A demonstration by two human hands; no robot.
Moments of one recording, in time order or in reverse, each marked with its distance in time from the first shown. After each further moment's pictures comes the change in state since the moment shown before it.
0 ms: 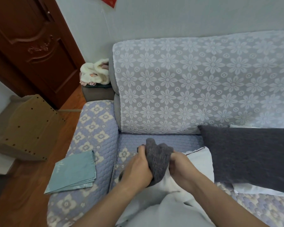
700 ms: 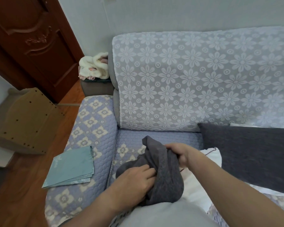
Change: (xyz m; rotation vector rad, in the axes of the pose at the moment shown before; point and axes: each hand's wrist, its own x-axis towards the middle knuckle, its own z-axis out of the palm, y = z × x) left_hand -0.025 -0.018 -0.007 0.433 -0.054 0.876; right_hand 0.068 -0.027 -0.037 -0.149 0.056 0.580
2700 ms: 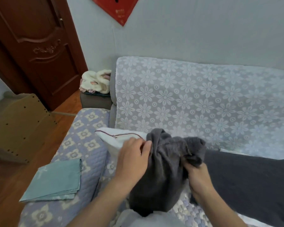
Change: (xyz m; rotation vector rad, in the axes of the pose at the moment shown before) left_hand 0.085 -0.020 -0.051 -0.338 0.549 -0.865; right_hand -0.089 0.024 -0.018 0.160 0.432 -0.920
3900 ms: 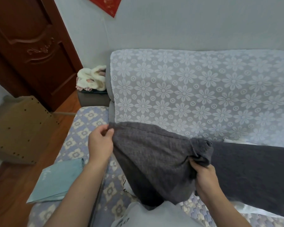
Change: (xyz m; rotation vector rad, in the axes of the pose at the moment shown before) left_hand 0.051 -0.056 -0.026 -0.369 0.229 -0.548; right_hand 0.021 0.027 -0.030 0.164 0.084 0.136
